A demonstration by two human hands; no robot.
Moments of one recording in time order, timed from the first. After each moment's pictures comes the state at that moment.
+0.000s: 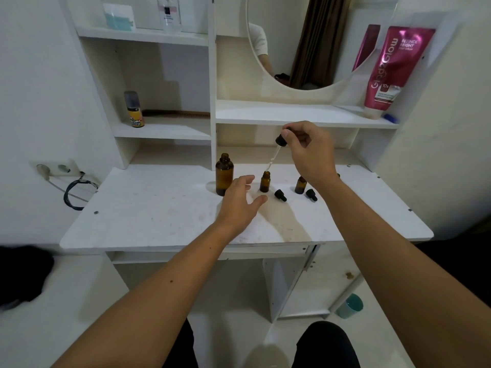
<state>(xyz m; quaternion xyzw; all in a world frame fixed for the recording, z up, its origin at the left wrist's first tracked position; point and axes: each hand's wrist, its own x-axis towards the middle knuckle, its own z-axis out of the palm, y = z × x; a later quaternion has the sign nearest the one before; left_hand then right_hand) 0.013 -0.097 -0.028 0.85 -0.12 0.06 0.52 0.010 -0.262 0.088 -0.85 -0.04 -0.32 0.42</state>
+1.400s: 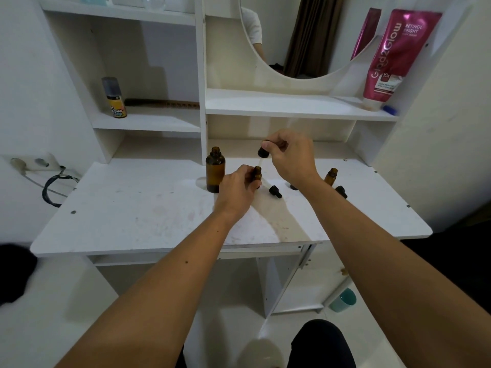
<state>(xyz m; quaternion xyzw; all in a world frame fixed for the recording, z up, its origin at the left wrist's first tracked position) 0.056 -0.117 -0.039 0.86 -0.14 0.10 0.49 0.039 -0.257 0.057 -0.89 -0.04 -0.26 0.38</state>
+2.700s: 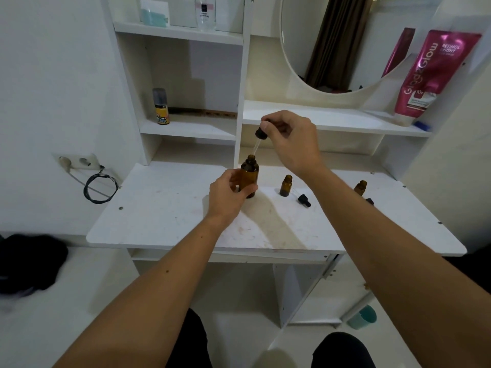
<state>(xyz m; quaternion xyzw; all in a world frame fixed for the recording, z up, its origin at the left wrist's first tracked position) 0.038 -0.030 -0.023 0.80 -0.02 0.08 0.60 0.041 -0.179 0.104 -0.85 -0.13 -0.29 0.41</state>
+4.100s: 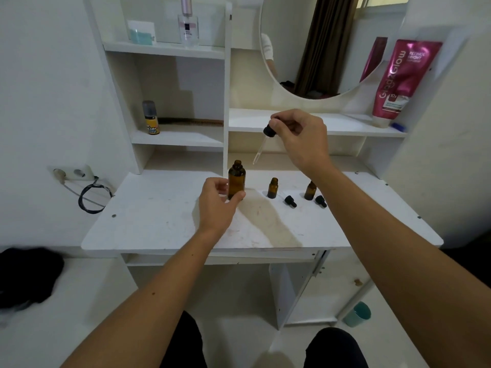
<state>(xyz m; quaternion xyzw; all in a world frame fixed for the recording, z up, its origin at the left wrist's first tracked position) 0.014 -0.037 -0.024 0.81 0.00 0.16 0.57 0.017 -0.219 0.126 -0.83 -0.10 -0.33 0.44</state>
